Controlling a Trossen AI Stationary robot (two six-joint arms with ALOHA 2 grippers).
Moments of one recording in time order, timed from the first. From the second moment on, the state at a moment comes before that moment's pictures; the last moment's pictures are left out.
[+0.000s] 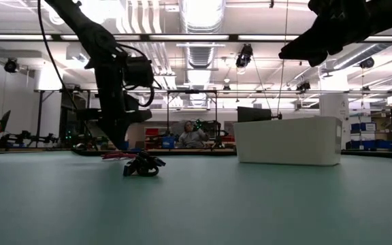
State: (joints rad) left arm 0.54 1.59 0.91 -0.55 -0.27 -0.67; right arm 0.03 0.79 0.45 0.03 0.18 0.00
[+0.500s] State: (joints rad) left arm 0.54 1.58 0.89 -0.51 -0.32 -0.65; right arm 0.03 0.79 0.45 0.03 0.18 -0.01
